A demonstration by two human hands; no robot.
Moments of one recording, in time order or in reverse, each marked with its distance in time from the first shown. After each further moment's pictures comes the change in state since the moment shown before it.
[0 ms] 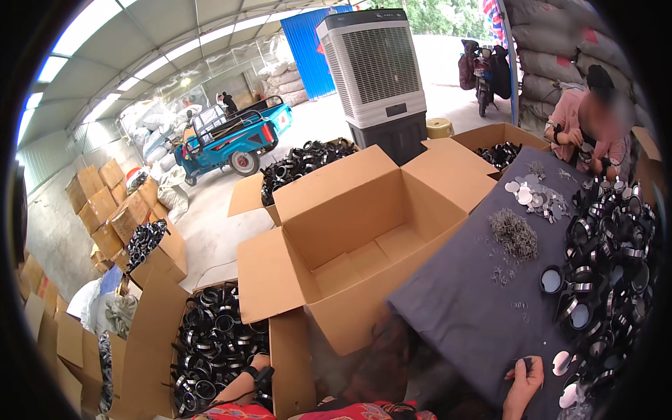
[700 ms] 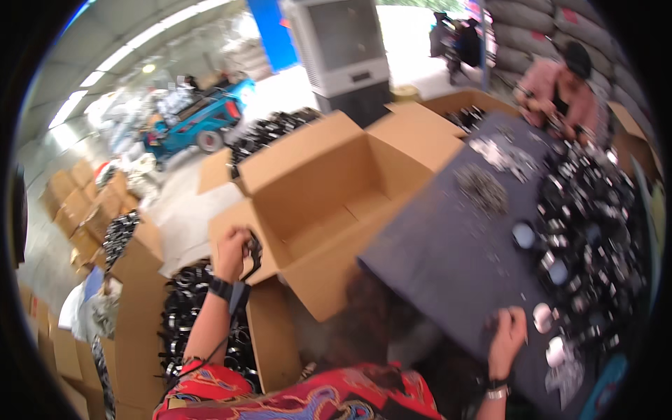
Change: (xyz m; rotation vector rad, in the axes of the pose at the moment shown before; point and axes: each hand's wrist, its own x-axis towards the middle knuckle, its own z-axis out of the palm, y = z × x) left_hand 0.023 0.122 -0.356 -1.562 0.923 0.000; right_hand -0.010 -0.021 0.008 0.027 0.027 -0.023
